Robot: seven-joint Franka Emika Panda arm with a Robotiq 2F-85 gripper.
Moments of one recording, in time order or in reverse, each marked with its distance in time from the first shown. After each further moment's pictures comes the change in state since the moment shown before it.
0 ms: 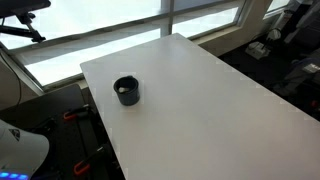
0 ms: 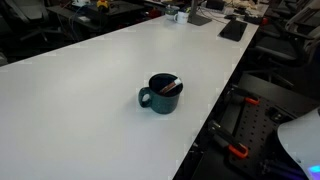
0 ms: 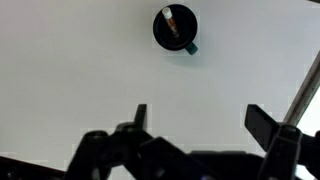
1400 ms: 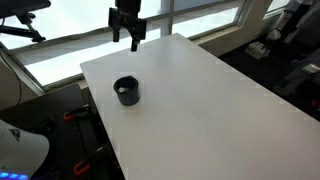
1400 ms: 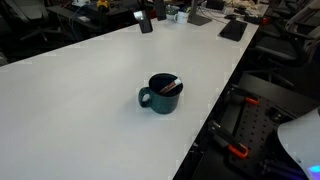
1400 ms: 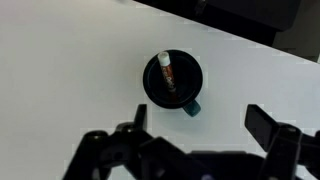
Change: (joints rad) arm 0.004 0.318 -0.040 -0.025 0.012 0.010 -0.114
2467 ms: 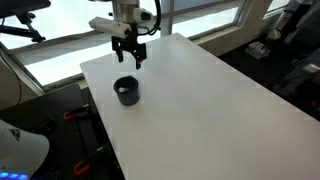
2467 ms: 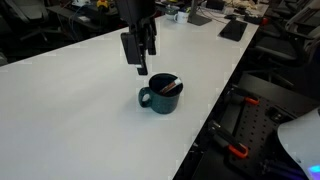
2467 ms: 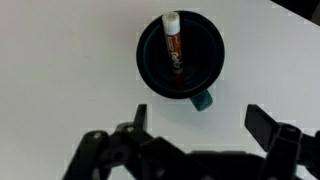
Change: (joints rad) arm 0.024 0.087 0.016 -0.186 -0.088 0.424 -0.014
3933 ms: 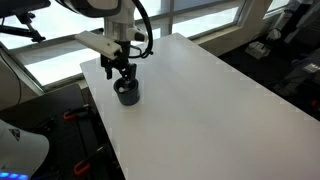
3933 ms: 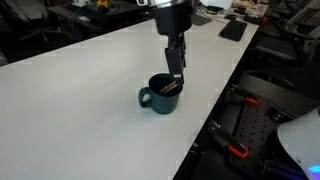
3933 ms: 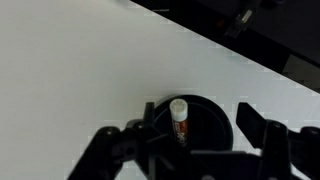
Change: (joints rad) arm -0.044 -0.079 -0.042 -0.160 0.045 -0.045 -0.119
